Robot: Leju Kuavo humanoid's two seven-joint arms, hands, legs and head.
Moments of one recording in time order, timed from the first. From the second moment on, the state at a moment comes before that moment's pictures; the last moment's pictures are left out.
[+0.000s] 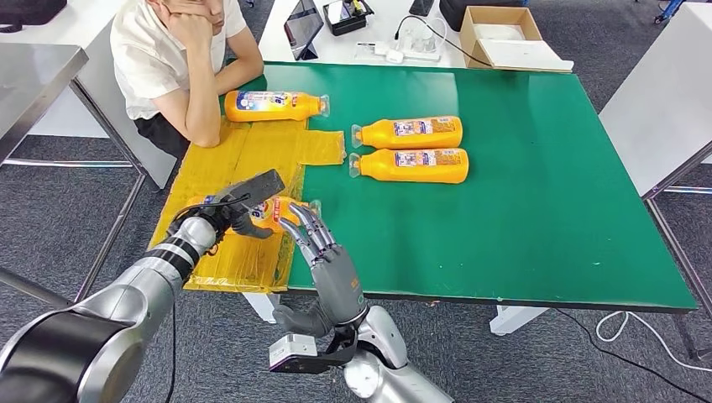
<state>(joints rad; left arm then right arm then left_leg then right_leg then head) -0.84 -0.04 -0.25 -0.34 -0.81 -0.13 -0.07 -0.35 0.23 0.87 -1.01 0.64 -0.64 -0.61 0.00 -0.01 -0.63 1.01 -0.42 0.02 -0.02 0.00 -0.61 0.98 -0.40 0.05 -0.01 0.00</state>
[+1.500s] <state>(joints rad) -0.15 -0.13 -0.27 -1.38 0.18 0.11 -0.36 -0.05 0.11 0.60 -1.66 0.03 -0.55 -0.70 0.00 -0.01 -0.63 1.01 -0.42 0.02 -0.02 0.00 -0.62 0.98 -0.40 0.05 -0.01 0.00</state>
